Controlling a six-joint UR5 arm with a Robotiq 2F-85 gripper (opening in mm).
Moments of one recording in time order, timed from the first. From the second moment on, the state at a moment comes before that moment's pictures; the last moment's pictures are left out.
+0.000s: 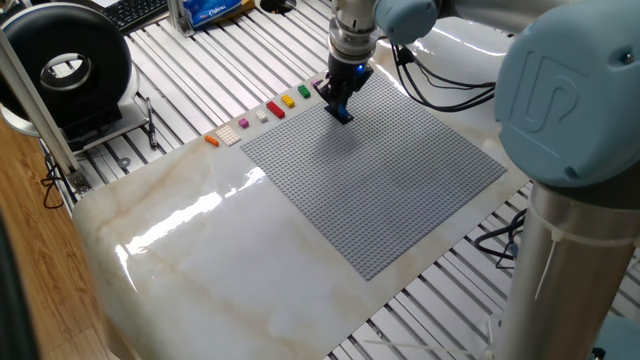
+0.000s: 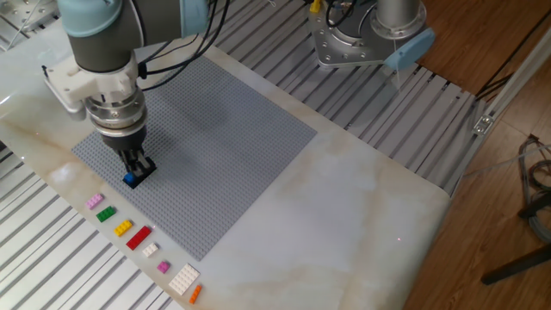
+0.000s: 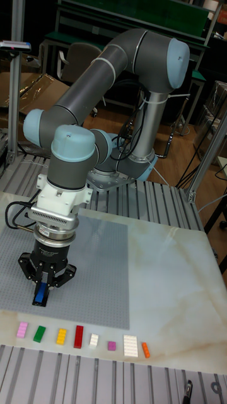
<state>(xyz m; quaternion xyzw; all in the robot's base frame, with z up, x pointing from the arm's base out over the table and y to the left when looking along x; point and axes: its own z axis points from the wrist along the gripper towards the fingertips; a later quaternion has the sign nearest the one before) 0.647 -0.119 0.014 0.07 0.99 -0.01 0.08</state>
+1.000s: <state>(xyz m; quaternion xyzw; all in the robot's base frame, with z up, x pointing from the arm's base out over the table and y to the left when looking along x) 0.647 -0.118 0.009 0.05 0.99 -0.01 0.09</state>
